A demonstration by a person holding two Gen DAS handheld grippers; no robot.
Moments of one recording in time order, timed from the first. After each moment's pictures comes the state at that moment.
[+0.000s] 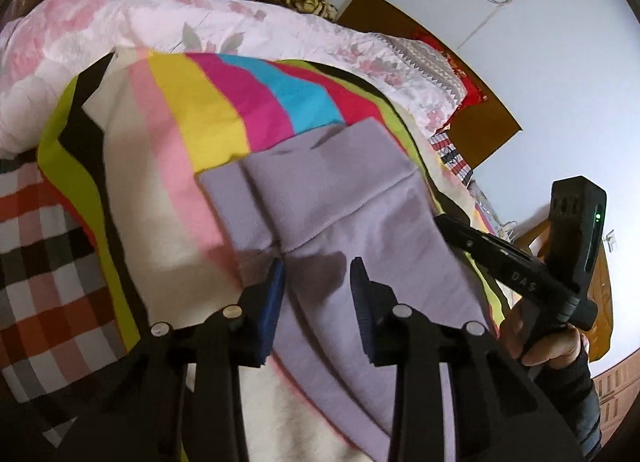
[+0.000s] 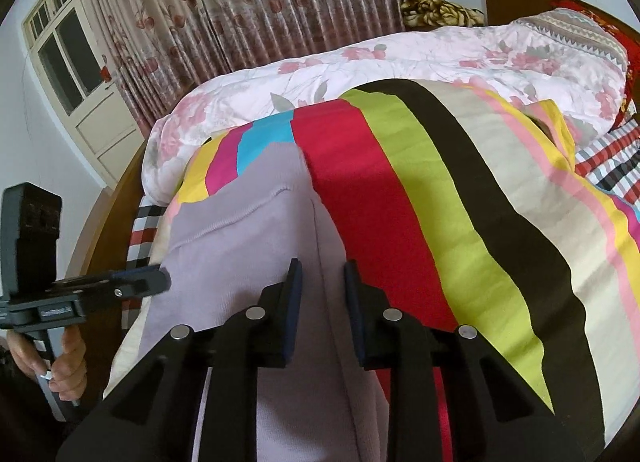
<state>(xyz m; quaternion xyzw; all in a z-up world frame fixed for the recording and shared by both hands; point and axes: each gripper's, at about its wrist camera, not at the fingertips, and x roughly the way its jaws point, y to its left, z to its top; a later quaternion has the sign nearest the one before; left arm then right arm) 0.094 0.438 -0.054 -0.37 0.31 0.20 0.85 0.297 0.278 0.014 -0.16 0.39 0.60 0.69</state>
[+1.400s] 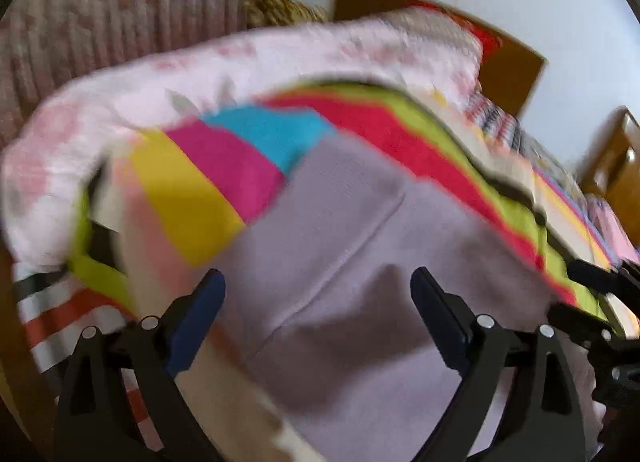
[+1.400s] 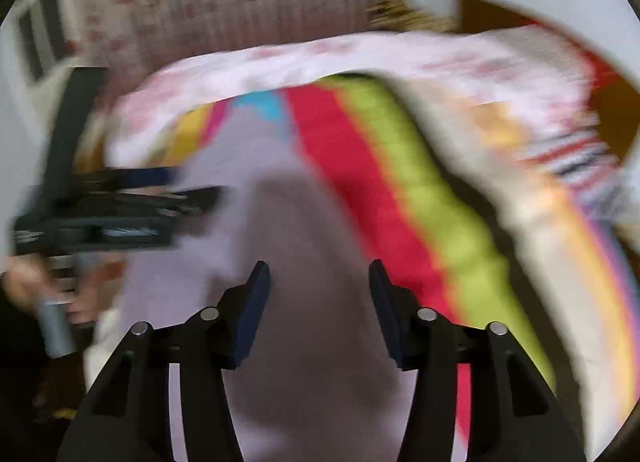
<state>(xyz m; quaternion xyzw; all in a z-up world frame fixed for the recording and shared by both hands) 0.138 0.415 -0.023 -0.19 0.34 0.27 0.88 0.243 0.228 0.046 -0.23 0.33 0.50 0.77</state>
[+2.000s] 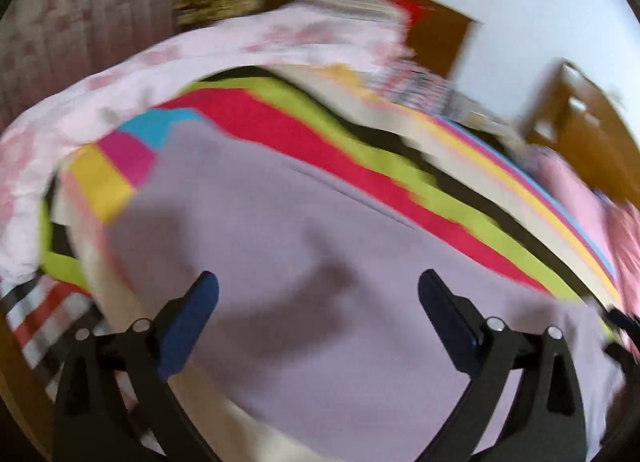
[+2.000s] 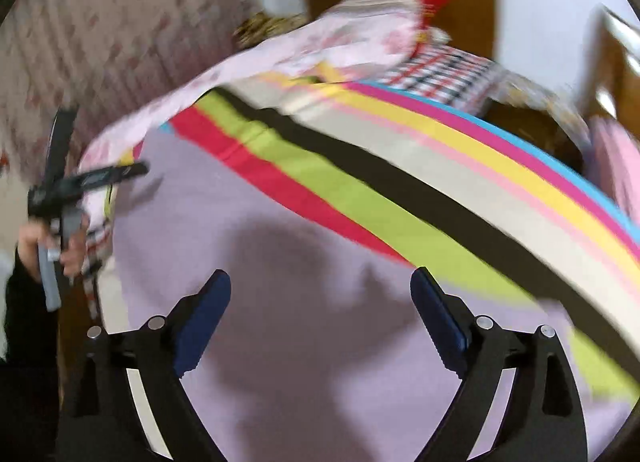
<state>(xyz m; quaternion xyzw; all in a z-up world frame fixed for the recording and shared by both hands) 0.138 0.292 0.004 -0.16 0.41 0.13 0.89 0.228 -0.066 0.052 -0.05 0.42 0.32 0.85</state>
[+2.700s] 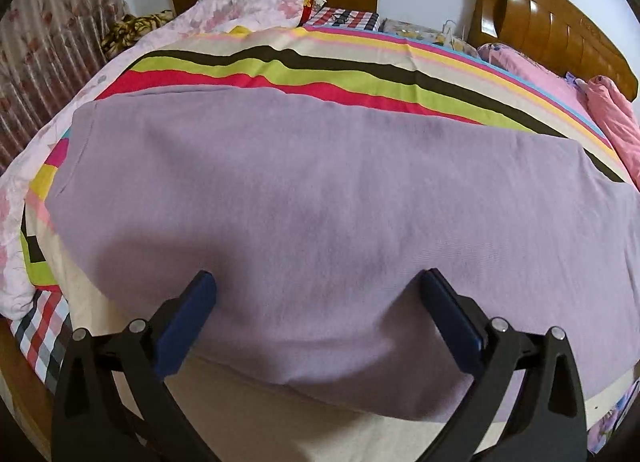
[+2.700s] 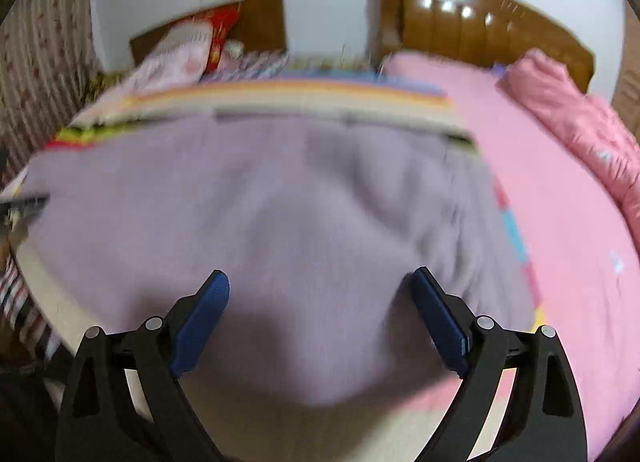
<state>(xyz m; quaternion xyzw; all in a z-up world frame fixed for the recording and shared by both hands) 0.120 0.176 -0.046 -0.03 0.47 0.08 0.88 0.042 -0.324 -0.025 -0.03 0.41 0.07 0.91</state>
